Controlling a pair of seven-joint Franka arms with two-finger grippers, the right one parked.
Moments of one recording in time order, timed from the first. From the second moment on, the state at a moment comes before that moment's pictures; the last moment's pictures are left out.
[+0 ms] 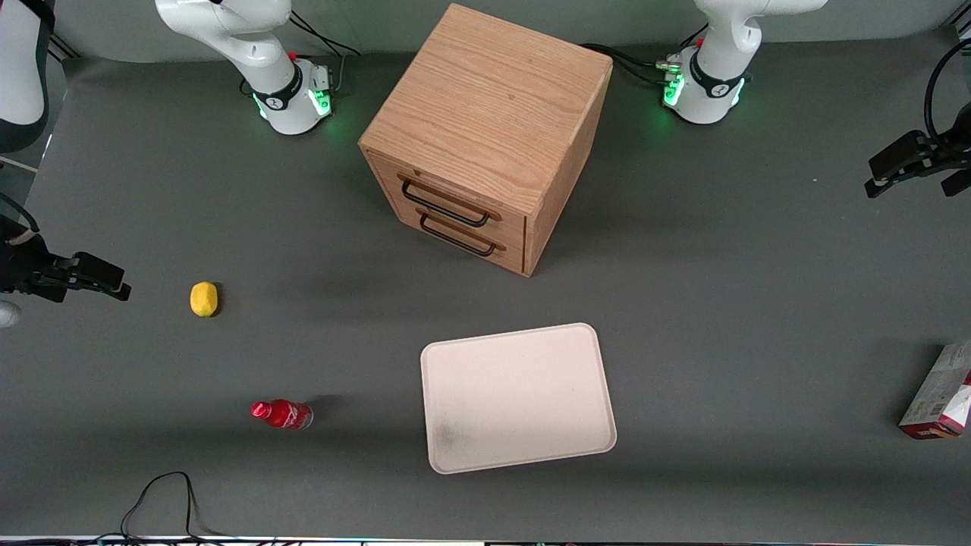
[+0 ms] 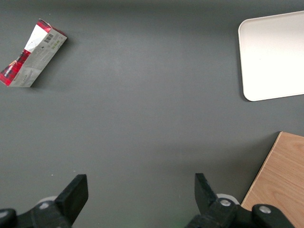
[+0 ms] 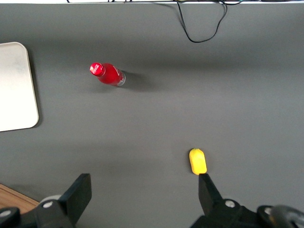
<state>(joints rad) -0.04 -0.08 0.05 -1.59 0.00 1.55 0.00</state>
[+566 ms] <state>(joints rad) -0.04 -0.08 0.05 -1.59 0.00 1.53 0.00</state>
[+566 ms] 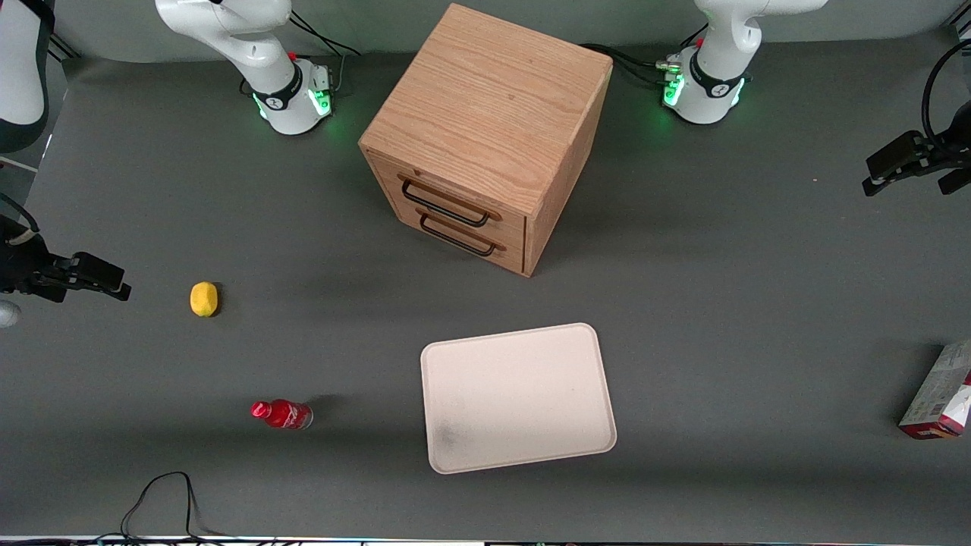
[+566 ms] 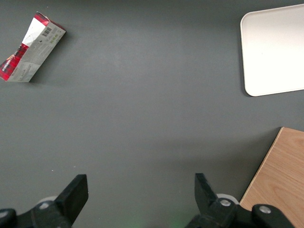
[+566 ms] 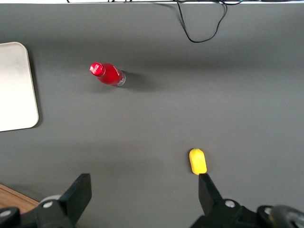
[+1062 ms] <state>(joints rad) -0.04 -0.08 0.04 -1.59 0.00 1.52 0.00</state>
